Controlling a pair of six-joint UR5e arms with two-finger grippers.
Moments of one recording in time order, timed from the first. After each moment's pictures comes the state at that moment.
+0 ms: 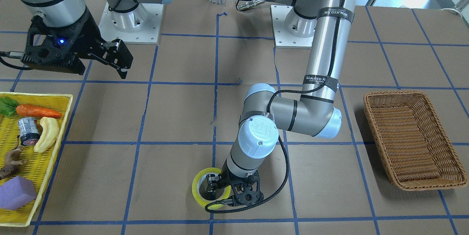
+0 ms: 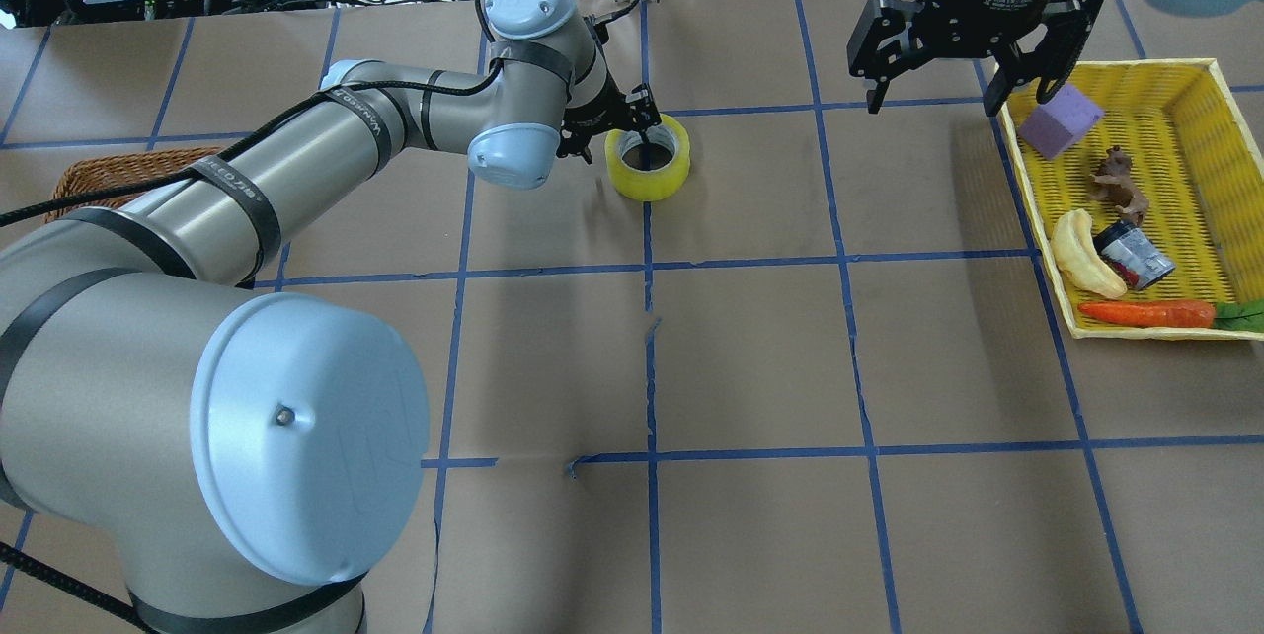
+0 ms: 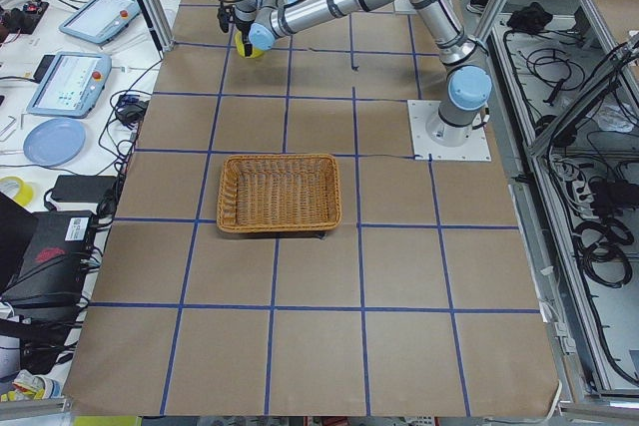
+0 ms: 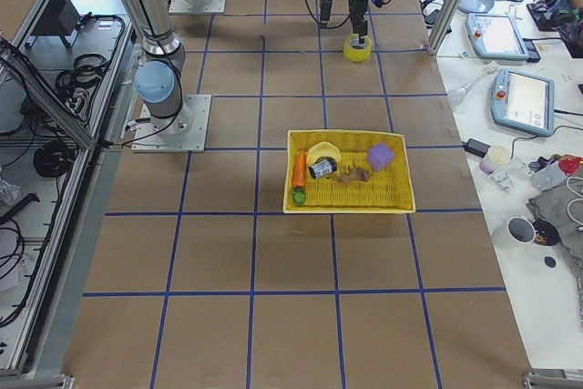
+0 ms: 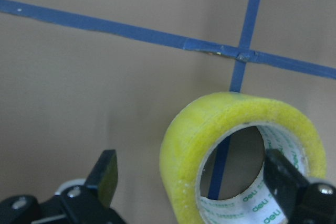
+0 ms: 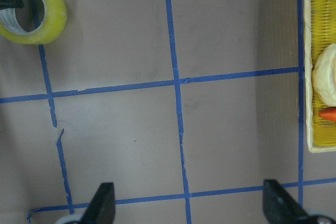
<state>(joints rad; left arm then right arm) -1.80 -2.31 -1.40 -0.80 1.41 -0.44 1.57 -1.48 1.45 -1.51 -1.57 0.10</state>
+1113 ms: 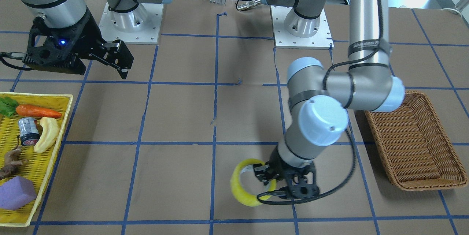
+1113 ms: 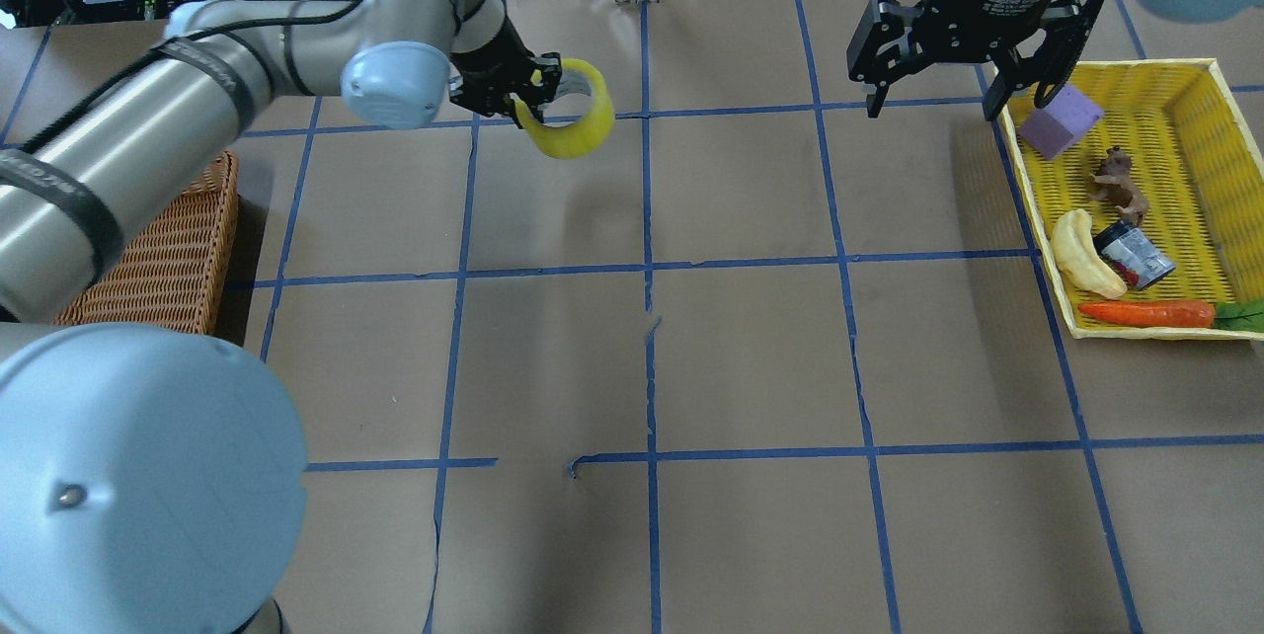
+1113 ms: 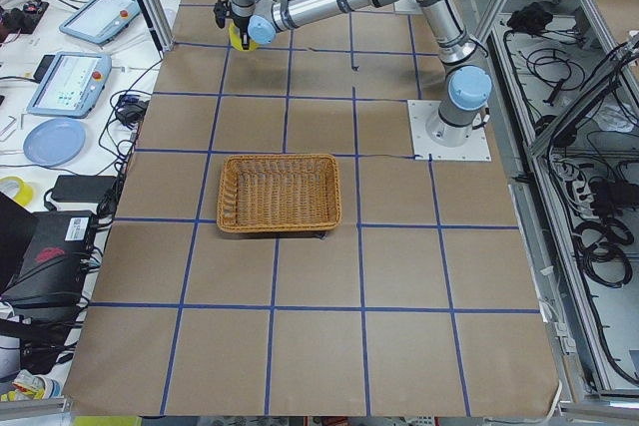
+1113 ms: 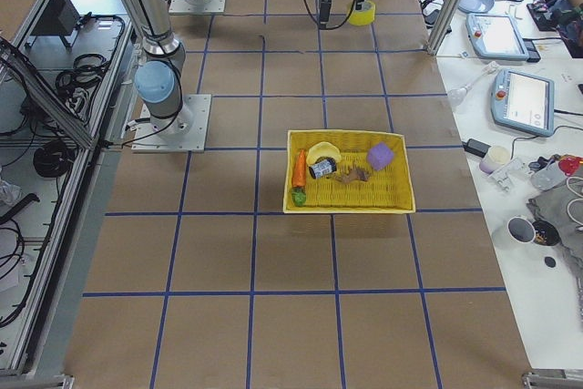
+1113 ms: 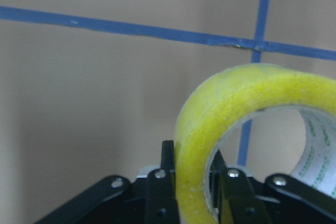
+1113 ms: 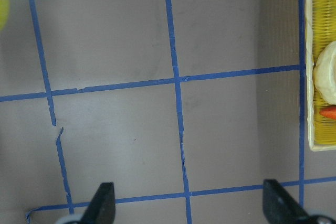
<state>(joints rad) -1.61 -2.11 -1.40 -1.10 1.45 -0.15 1.57 -1.49 1.45 -1.51 -1.57 0.10</state>
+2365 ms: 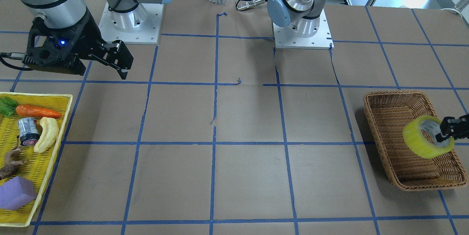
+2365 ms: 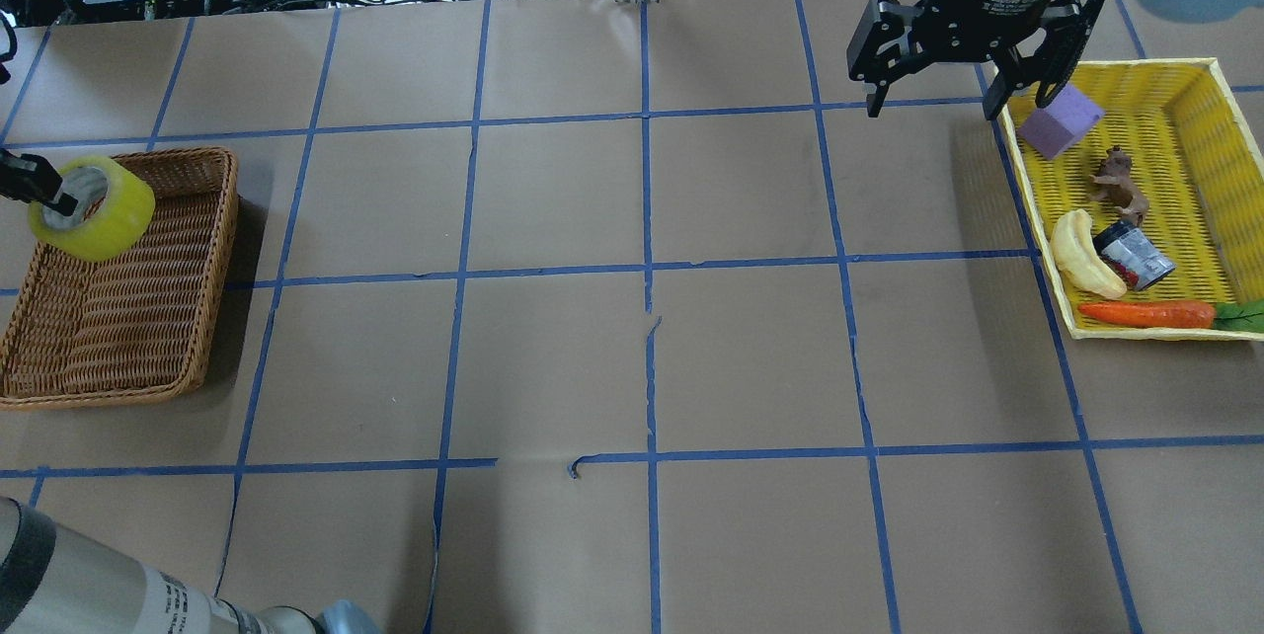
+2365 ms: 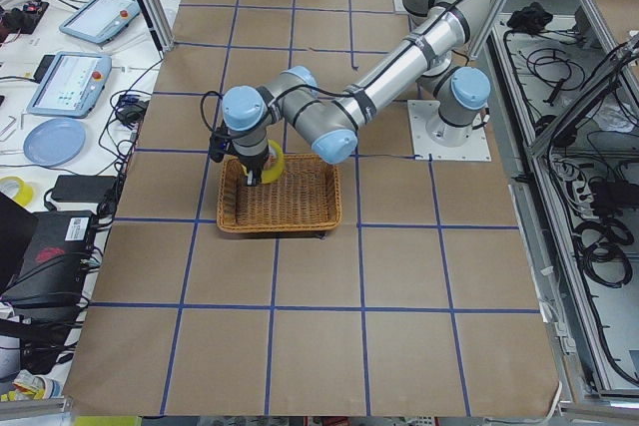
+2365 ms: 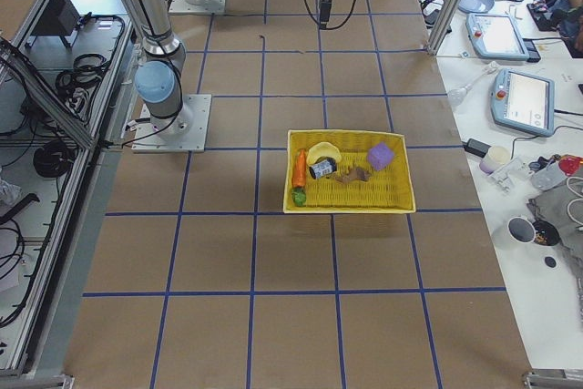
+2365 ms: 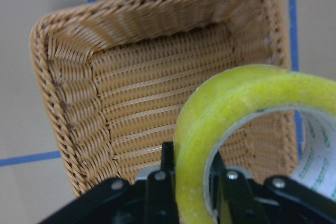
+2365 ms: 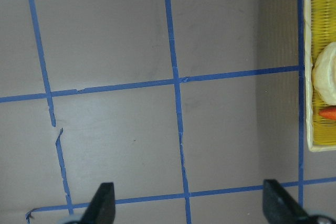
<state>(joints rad) -0.86 -2.01 -1.51 -1.20 1.49 0.88 1.57 -1.49 1.45 -1.52 -1.57 0.10</state>
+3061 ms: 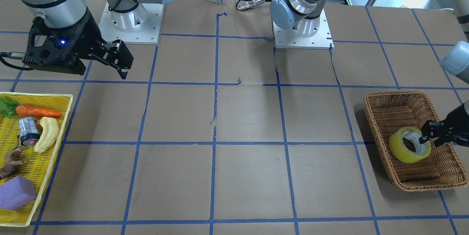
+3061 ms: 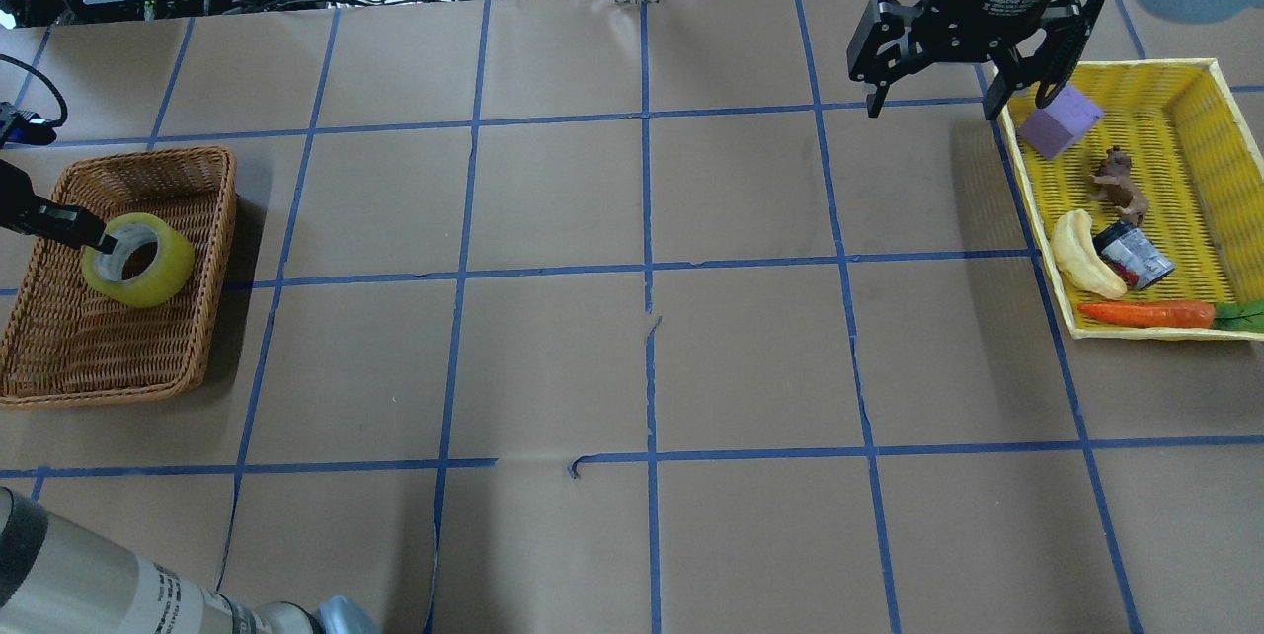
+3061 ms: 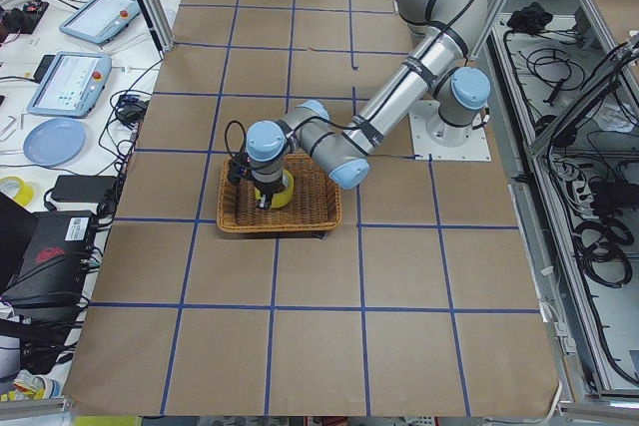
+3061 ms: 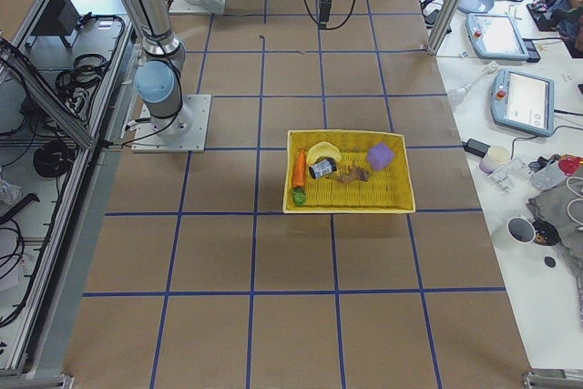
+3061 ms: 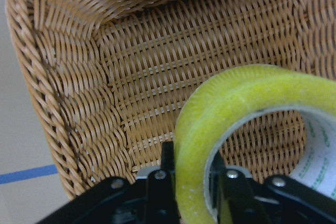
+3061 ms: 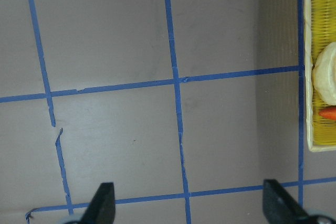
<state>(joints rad) -0.85 -2.04 -1.64 -0.99 1.49 0.91 1.57 -1.49 1.45 -1.52 -1.57 0.10</state>
